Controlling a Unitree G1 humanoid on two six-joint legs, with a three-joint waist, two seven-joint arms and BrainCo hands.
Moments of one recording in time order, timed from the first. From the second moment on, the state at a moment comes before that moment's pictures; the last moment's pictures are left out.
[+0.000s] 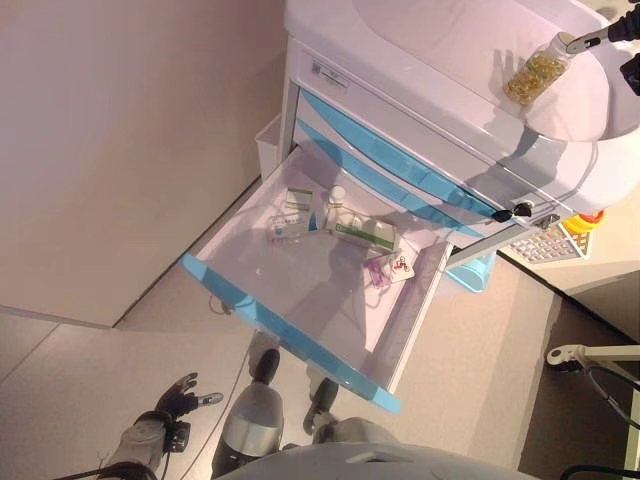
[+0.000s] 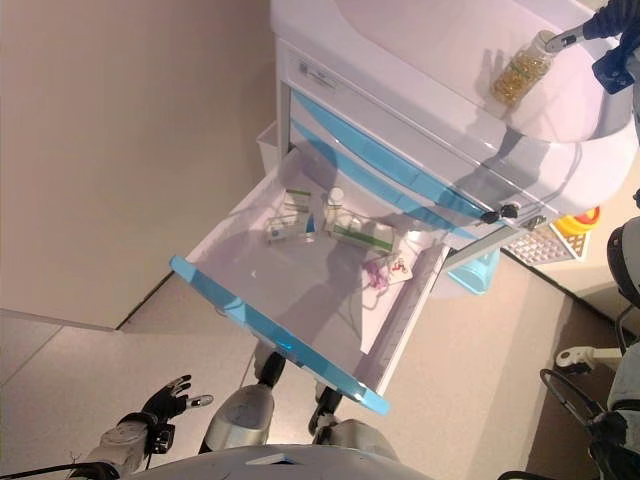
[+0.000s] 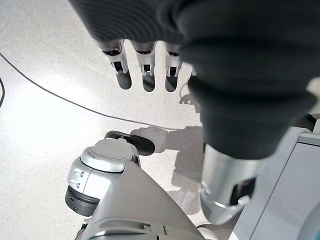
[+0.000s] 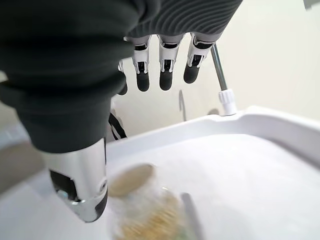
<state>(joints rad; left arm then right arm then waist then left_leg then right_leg) 0.03 0.44 -0.17 1.07 -0.28 -0.13 -0.13 -1.54 -1.01 0.74 1.12 0.19 0.11 0.08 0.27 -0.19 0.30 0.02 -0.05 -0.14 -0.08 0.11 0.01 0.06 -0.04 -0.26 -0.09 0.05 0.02</state>
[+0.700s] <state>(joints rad) 0.07 0.41 -0.19 1.07 -0.21 -0.13 -0.20 -0.69 -1.00 -0.14 0.45 0.79 -0.14 -0.09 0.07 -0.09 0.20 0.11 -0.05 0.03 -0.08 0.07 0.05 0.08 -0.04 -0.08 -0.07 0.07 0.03</state>
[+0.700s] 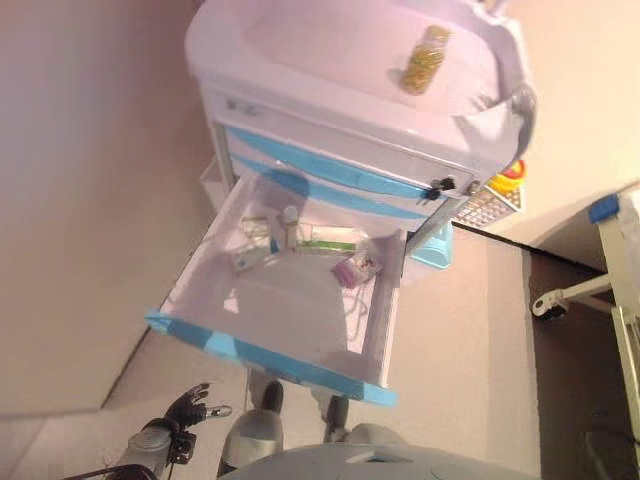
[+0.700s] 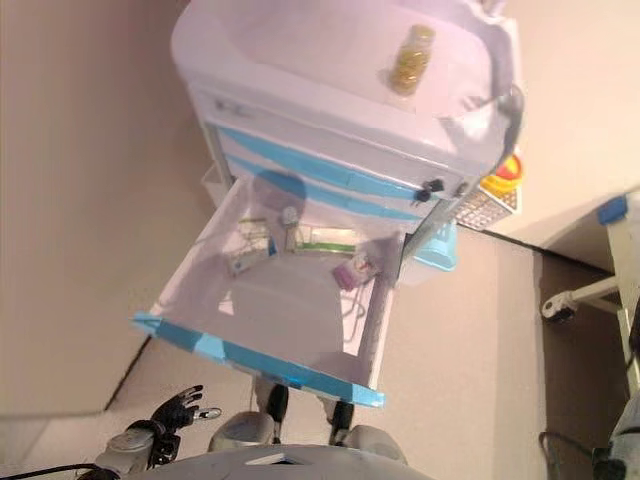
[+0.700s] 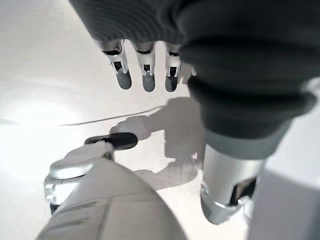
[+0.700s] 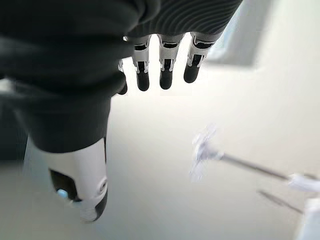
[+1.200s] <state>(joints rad) 0.10 0.30 -0.20 1.10 -0.22 -0.14 -0.18 0.10 -0.42 0.02 0.67 0.43 -0.15 0.14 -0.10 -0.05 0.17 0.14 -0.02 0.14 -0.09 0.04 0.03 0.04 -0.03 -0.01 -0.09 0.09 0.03</state>
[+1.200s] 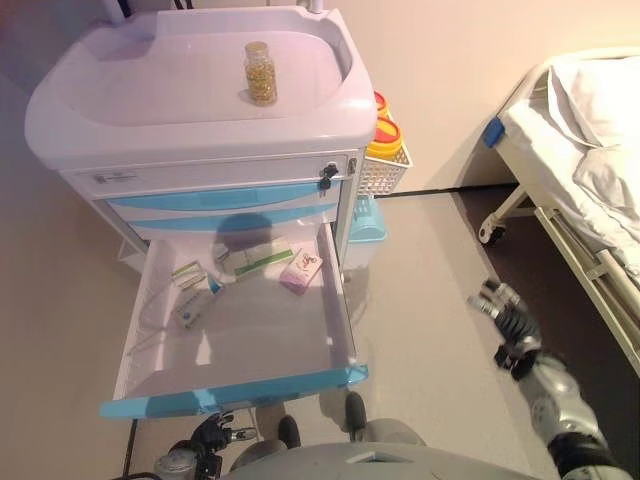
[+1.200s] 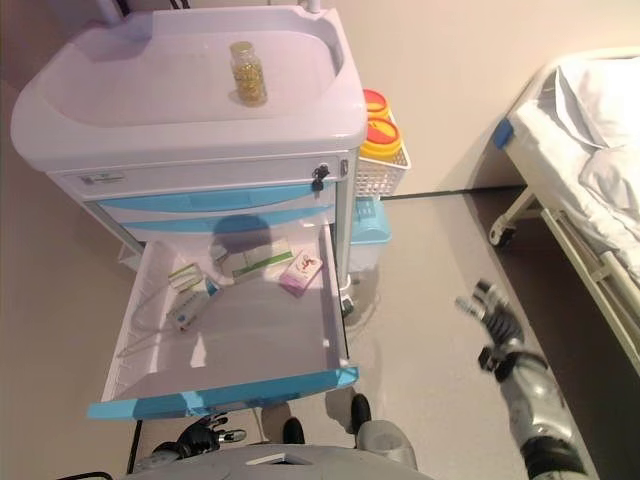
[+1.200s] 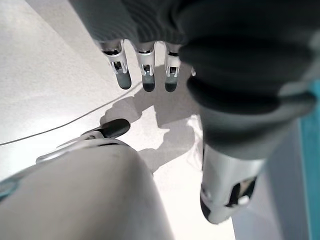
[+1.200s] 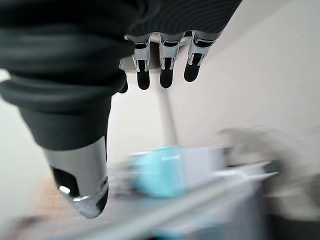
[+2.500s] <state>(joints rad) -0.99 0.83 -0.41 1.08 -0.32 0.18 -0.18 -0.09 -0.55 0.32 0.82 0.14 -0.37 0.07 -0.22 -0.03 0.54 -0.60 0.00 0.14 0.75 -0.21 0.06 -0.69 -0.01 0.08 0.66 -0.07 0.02</state>
